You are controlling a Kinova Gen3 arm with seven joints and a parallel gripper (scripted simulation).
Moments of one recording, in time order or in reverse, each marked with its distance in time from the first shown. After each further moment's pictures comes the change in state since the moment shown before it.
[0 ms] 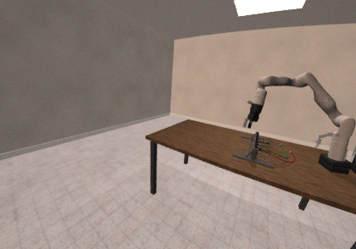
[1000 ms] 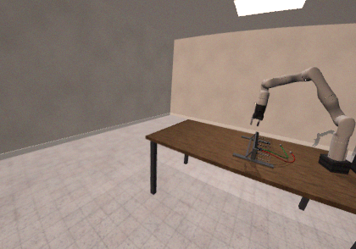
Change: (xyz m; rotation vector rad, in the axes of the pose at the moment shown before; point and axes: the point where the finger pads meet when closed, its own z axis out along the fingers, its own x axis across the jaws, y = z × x) arm 0.163 -0.060 -0.019 0.069 0.102 0.608
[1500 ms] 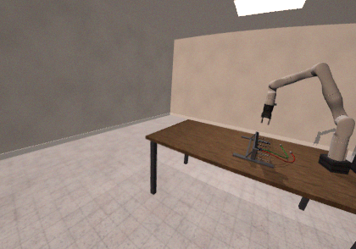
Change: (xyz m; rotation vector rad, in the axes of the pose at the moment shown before) arm 0.125 -0.105 -0.013 0.059 0.051 0.602
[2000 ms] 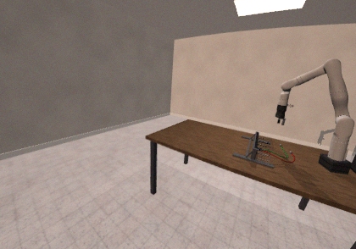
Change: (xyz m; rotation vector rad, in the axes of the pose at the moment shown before) arm 0.103 -0.138 -0.004 0.030 0.035 0.749
